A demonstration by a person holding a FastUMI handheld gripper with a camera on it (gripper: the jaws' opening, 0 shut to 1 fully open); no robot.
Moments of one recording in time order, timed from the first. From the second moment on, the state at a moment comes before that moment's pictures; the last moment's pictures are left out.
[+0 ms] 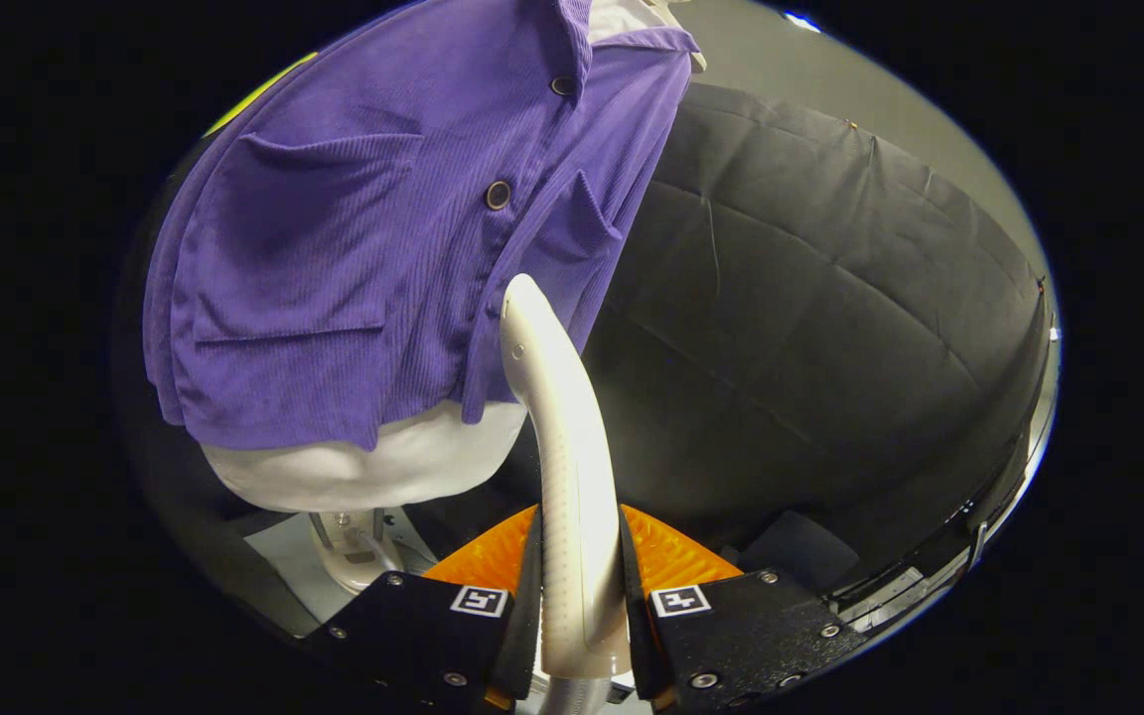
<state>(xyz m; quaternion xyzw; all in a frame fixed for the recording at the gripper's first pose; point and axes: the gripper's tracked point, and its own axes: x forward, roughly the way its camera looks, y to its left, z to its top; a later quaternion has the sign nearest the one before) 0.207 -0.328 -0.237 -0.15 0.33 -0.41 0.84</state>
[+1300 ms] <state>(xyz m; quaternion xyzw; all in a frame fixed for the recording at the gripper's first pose) -0.006 -0.230 -0.033 -0.09 0.13 -0.31 0.94</state>
